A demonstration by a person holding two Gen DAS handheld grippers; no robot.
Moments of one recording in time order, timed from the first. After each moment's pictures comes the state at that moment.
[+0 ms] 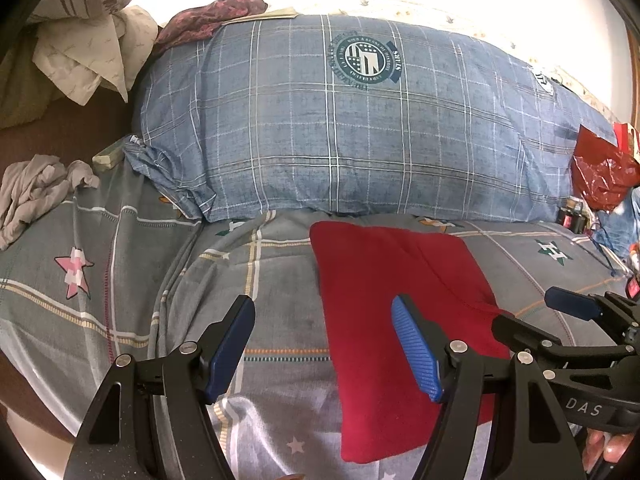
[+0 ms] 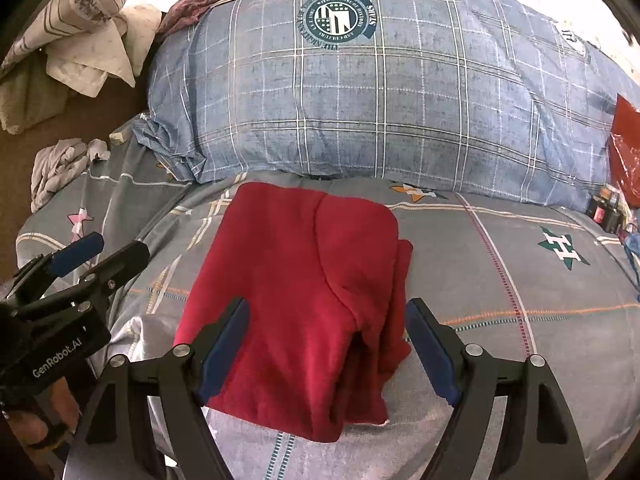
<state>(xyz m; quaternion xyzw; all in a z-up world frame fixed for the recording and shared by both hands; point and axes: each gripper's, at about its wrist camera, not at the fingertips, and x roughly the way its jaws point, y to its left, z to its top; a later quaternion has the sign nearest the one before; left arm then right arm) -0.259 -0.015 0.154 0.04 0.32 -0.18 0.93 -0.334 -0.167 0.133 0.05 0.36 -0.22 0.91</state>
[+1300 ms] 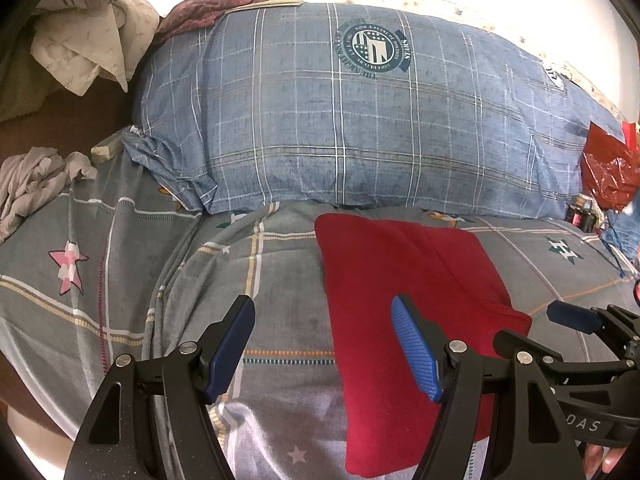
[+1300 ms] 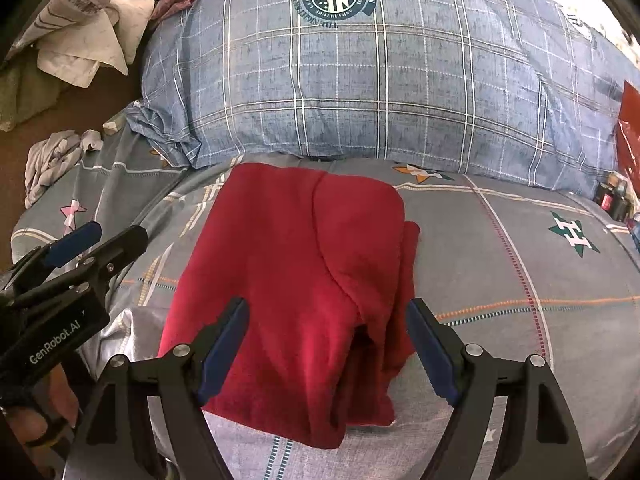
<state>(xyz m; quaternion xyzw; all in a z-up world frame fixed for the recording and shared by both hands) -0.240 -0.029 0.142 0.04 0.33 -0.16 0.93 -0.324 -0.177 0.117 0.06 0.38 -0.21 0.90</state>
